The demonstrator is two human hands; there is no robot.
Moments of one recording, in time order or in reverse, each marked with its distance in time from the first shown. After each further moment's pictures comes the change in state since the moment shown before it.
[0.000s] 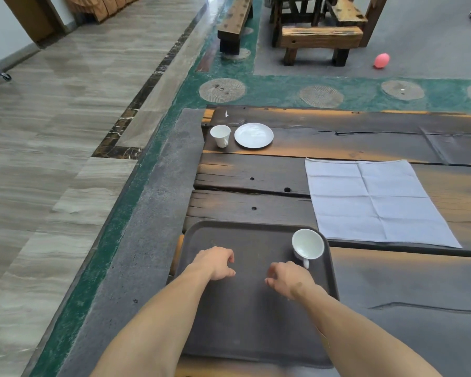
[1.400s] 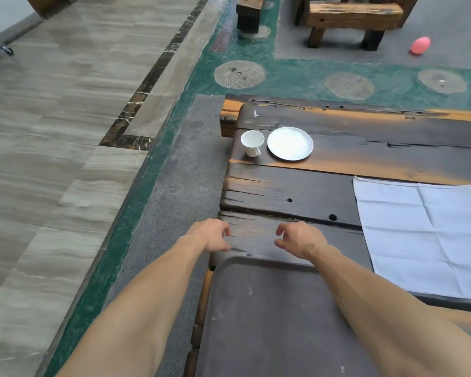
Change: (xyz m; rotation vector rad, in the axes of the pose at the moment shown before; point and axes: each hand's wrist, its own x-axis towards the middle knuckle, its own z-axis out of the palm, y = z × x) left_hand 0.107 -0.136 -0.140 -0.037 0.028 0.011; right_hand 0.175 -0.093 -0.132 -0.085 0.109 -0.072
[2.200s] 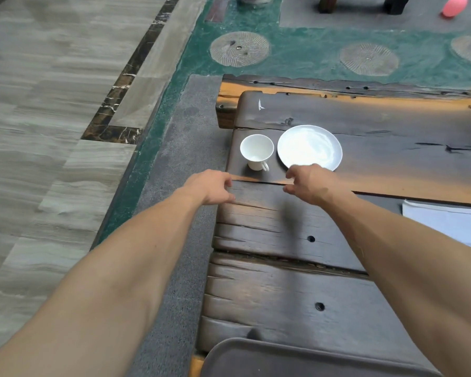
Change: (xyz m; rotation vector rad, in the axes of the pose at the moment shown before) left_hand 0.233 -0.036 -0.119 0.025 0.150 -0.016; right_hand 0.248 0.036 -0.102 0.007 0.183 0.017
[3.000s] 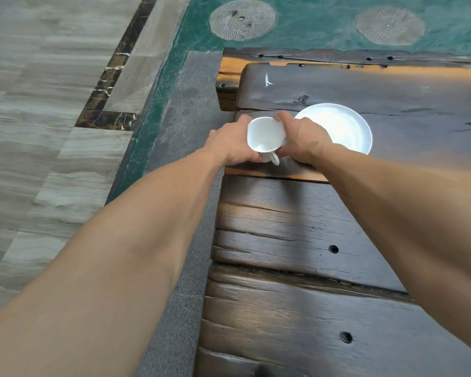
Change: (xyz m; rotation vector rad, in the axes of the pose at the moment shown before) left_hand 0.106 0.020 -0.011 -0.191 0.236 0.053; right_hand 0.103 -0.029 -0.003 0.118 0.030 -0.067
